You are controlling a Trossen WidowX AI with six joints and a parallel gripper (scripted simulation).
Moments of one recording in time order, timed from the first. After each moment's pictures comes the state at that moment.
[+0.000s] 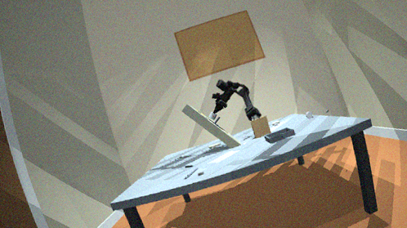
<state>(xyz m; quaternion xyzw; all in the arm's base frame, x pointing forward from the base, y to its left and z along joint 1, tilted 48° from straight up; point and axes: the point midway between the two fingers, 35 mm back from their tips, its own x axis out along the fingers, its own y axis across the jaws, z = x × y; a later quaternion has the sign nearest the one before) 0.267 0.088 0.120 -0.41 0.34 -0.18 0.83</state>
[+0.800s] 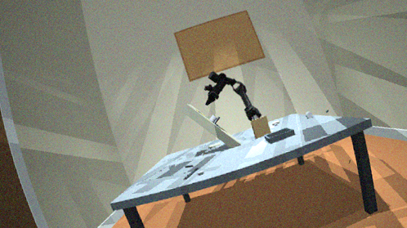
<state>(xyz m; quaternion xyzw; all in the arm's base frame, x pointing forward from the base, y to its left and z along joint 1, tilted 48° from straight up) 0.309 0.130 0.168 -0.41 0.34 -0.18 0.83</state>
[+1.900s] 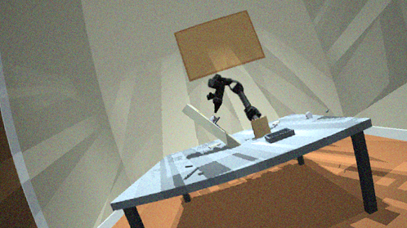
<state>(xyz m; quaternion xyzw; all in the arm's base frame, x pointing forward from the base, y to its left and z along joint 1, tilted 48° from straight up) 0.267 0.091 0.127 -0.29 0.50 -0.27 0.77</state>
